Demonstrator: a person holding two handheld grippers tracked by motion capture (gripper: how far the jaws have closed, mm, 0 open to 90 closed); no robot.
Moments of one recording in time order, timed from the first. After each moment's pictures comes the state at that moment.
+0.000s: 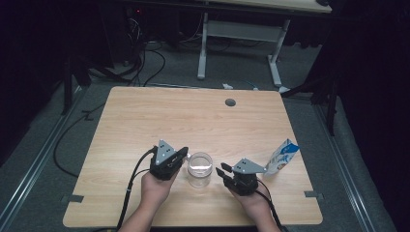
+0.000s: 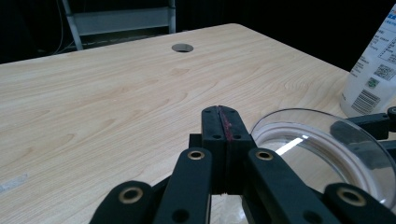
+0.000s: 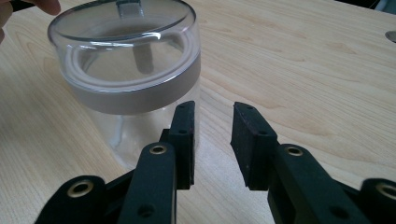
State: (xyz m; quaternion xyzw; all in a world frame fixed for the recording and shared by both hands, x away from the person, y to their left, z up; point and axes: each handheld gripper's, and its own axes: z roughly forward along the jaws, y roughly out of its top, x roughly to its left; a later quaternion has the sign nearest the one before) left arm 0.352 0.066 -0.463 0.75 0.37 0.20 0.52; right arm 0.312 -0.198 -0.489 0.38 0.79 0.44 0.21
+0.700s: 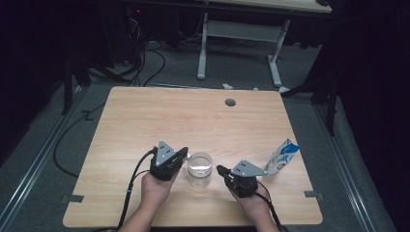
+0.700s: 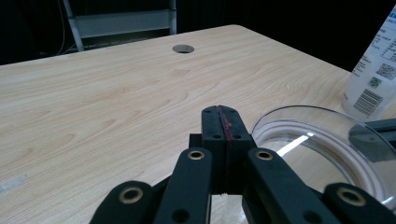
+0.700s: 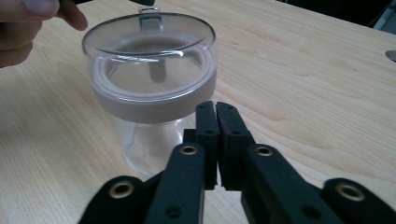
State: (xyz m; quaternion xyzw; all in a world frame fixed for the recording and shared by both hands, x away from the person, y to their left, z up) left arm 0.351 0.067 -0.465 0.74 0.37 0.21 0.52; right arm 0.304 -0.194 -0.482 0.36 0.79 0.45 0.23
